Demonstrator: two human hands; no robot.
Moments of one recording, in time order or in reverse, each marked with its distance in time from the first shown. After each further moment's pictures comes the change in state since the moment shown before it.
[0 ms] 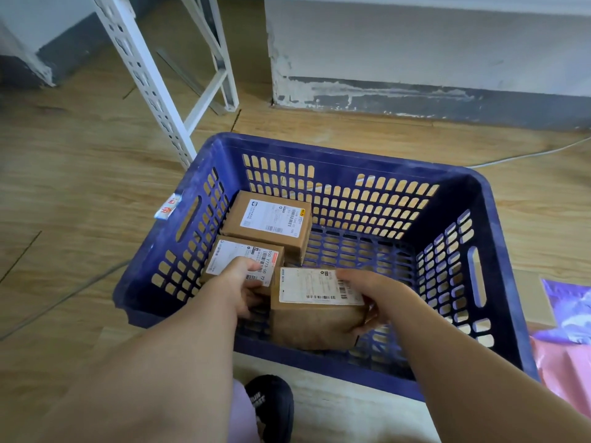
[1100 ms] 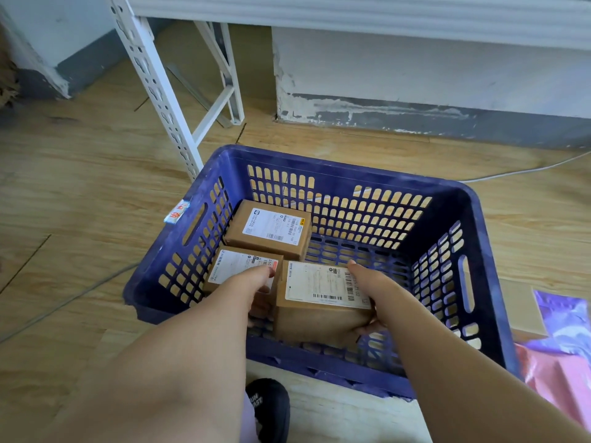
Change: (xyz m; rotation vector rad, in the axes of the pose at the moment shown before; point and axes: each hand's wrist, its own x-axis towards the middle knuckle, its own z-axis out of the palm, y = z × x) left_hand -0.027 0.005 0.019 0.390 0.067 0.013; right_hand -0.009 -0.004 -0.002 0.116 0.132 -0.010
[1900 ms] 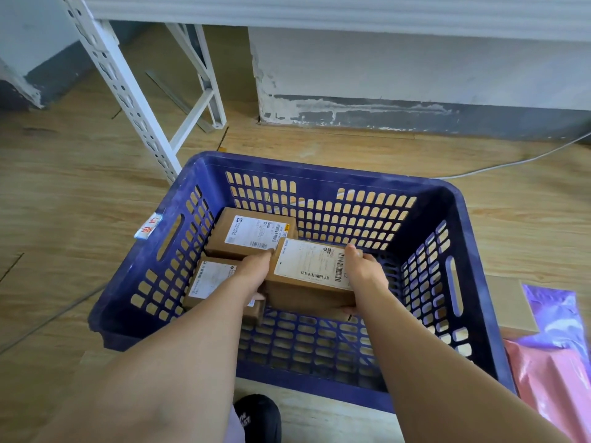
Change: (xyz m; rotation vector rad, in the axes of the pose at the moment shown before) left_hand 0.005 0.030 0.026 -0.116 0.031 0.351; right_hand 0.013 -0.013 -0.003 0.141 0.258 -0.294
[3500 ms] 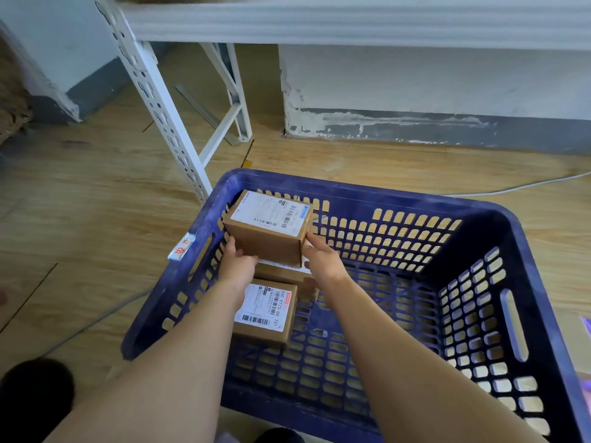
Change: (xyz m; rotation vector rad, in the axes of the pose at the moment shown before) left_hand 0.039 0.013 -0.069 -0.213 0.254 0.231; right_hand -0.020 -0.065 0.083 0.217 -0.445 -0.299
